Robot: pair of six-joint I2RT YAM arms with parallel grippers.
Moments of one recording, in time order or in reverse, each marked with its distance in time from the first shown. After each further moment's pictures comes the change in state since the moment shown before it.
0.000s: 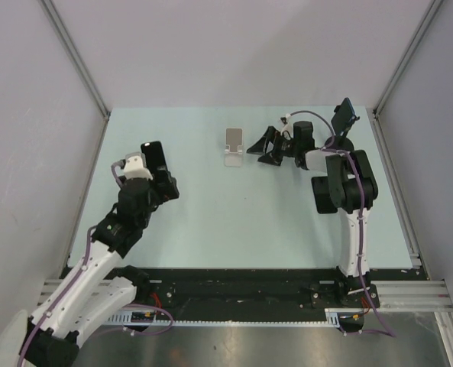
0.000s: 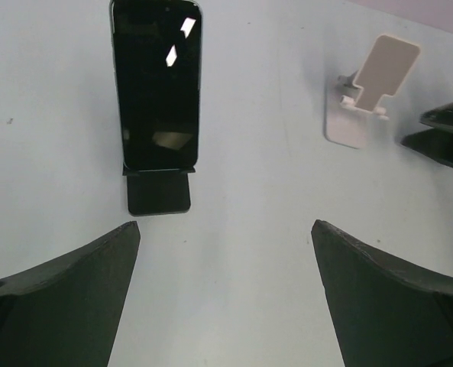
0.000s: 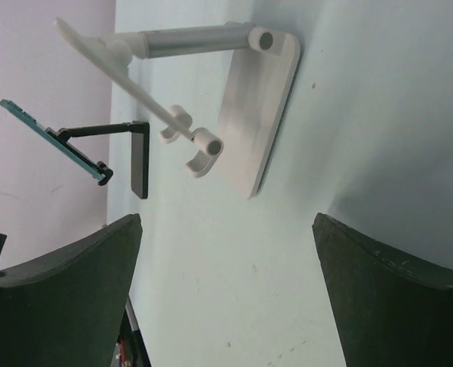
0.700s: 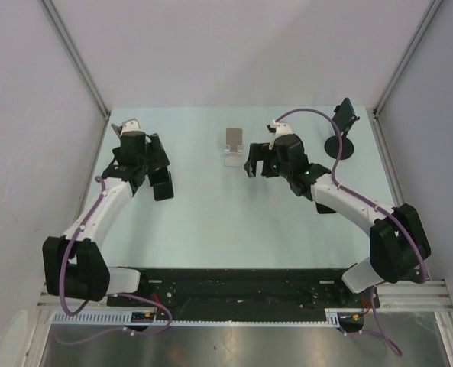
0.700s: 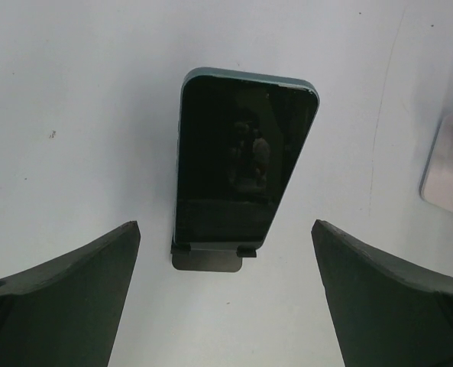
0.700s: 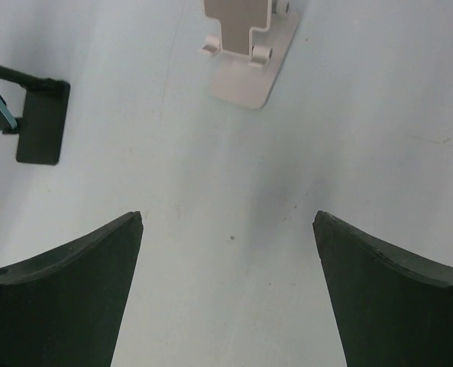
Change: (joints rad) left arm 0.327 0.592 0.343 -0.012 0.151 0.032; right arm 0.315 -0.743 -0.327 -0.444 0.801 -0.376
